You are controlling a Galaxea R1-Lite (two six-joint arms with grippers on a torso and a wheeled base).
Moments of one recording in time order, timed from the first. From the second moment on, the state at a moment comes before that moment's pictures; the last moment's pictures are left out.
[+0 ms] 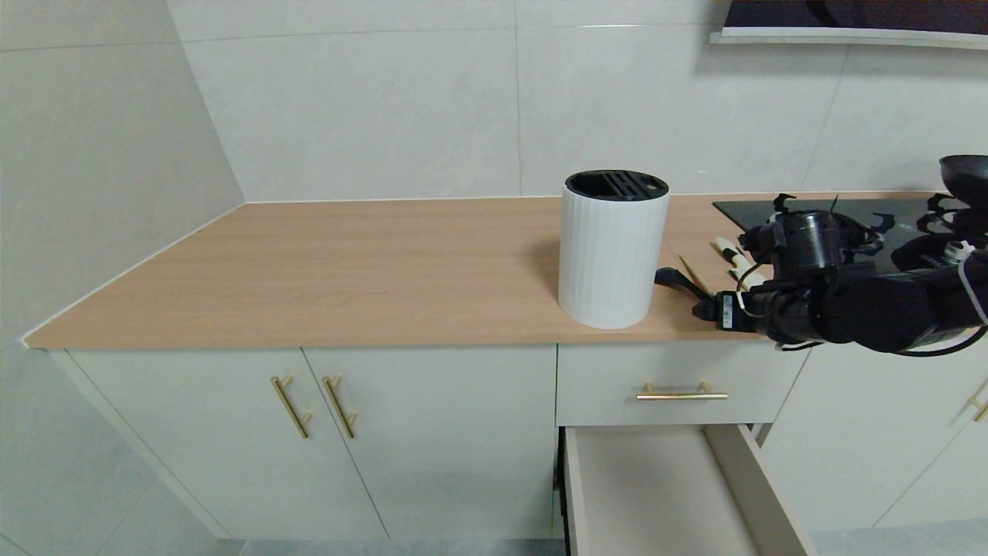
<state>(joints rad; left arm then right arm) -0.01 0.00 0.00 0.00 0.00 0.00 0.23 1.97 -1.20 -0.20 -0.25 0.20</state>
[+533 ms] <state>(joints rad) -0.01 0.00 0.00 0.00 0.00 0.00 0.23 1.99 -1.21 -0.20 -0.25 0.20</state>
